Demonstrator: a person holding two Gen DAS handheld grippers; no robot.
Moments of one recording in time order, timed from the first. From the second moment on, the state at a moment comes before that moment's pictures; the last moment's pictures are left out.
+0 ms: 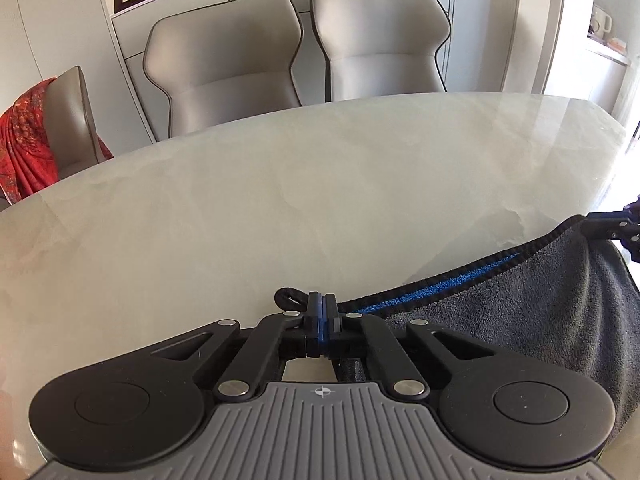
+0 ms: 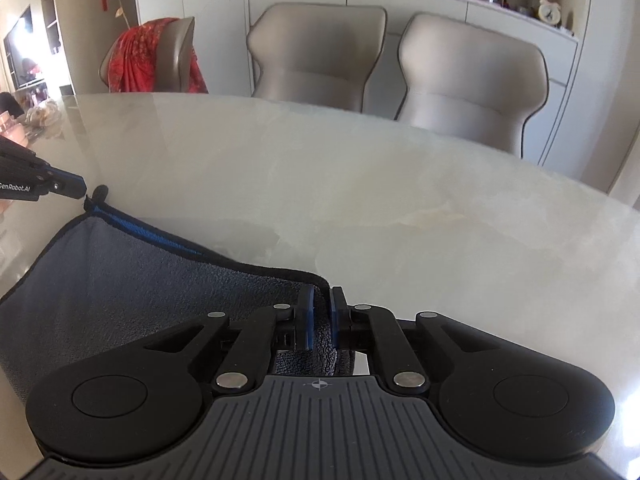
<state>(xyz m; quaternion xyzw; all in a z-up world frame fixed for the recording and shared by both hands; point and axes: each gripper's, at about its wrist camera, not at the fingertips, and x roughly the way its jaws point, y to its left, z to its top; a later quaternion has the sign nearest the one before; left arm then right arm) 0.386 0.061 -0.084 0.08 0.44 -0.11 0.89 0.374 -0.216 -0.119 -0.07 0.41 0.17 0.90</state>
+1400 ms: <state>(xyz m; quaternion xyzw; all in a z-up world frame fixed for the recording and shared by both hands) 0.389 0.050 -0.109 0.10 0.46 -0.11 0.88 0.369 -0.228 -0.121 -0.03 0.40 0.14 0.91</state>
